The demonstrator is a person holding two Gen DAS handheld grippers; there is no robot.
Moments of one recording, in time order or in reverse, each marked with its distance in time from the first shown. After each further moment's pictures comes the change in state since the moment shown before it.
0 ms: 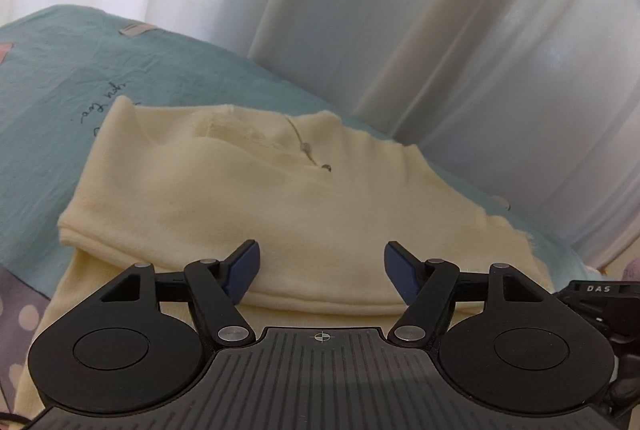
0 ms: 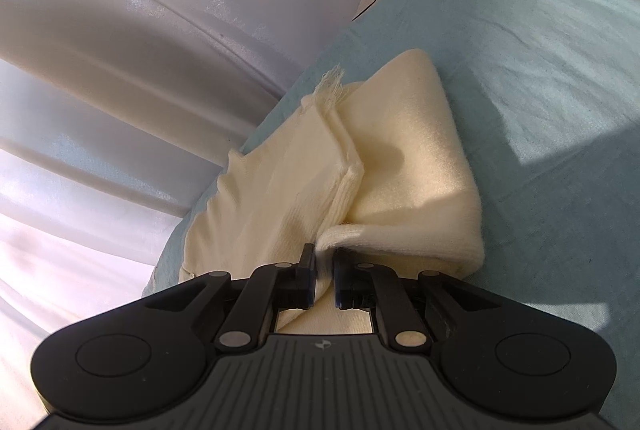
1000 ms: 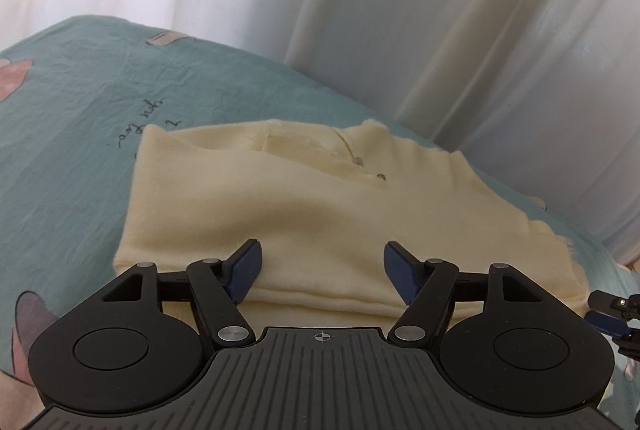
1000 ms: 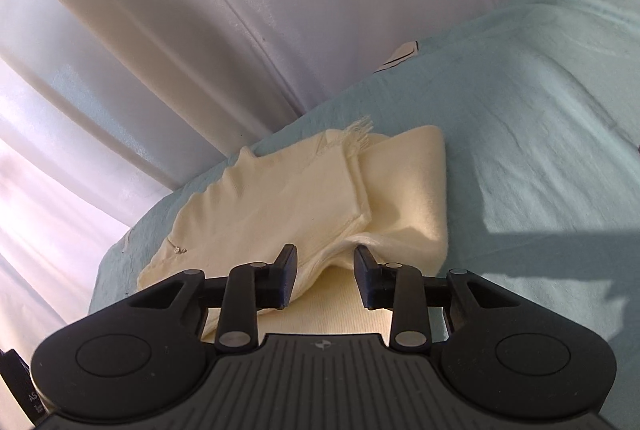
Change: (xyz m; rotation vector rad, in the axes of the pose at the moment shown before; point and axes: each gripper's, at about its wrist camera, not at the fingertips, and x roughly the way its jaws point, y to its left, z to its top) left arm -0.001 0.030 0.013 0.004 0.014 0.093; right arm -0.037 0.034 0.005 -0.294 -0.018 -0.102
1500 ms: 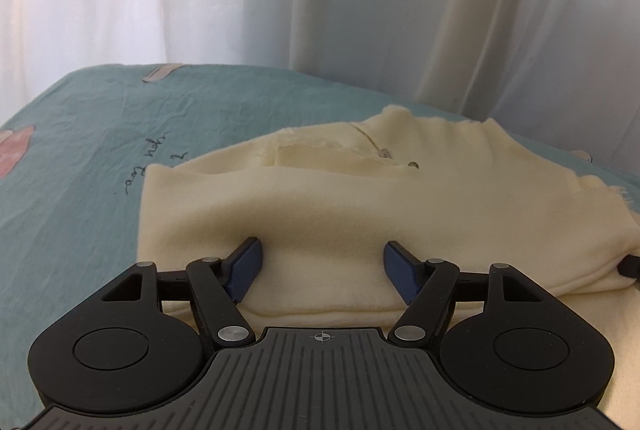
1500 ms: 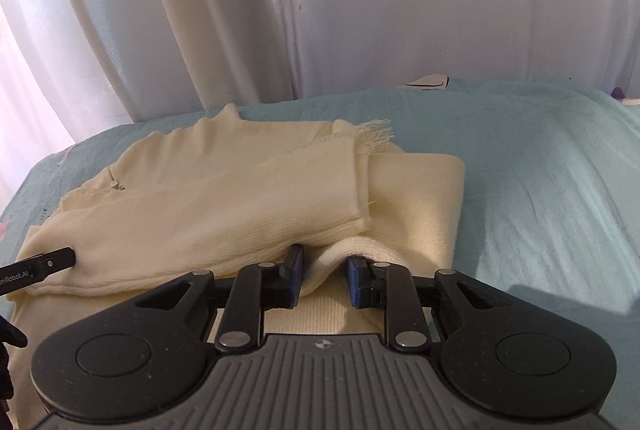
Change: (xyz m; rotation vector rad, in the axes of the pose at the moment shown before) left arm 0.021 -0.013 0.001 0.209 -0.018 0.116; right arm 0.030 0.022 -0.014 -0.341 -0.018 -0.144
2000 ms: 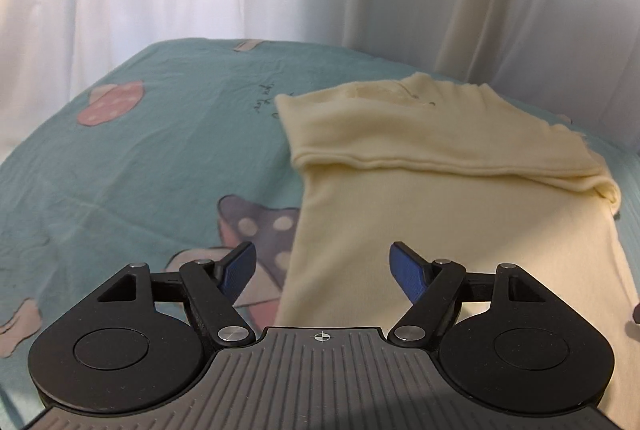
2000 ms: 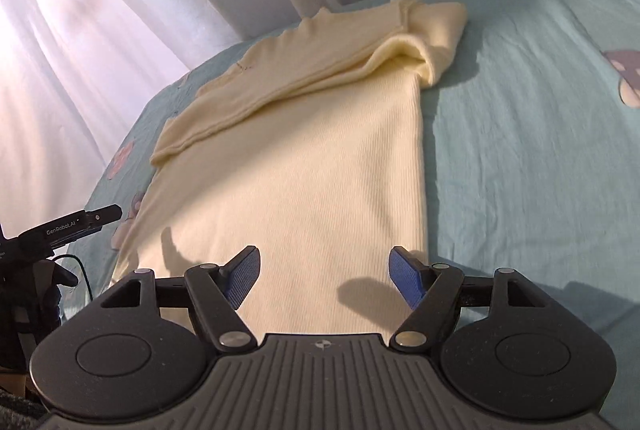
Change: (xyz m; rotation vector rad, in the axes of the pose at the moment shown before) left arm -0.165 0.049 -0.074 -0.017 0.055 0.084; right arm -0.142 -0.021 -0.118 0.063 0.217 0.292
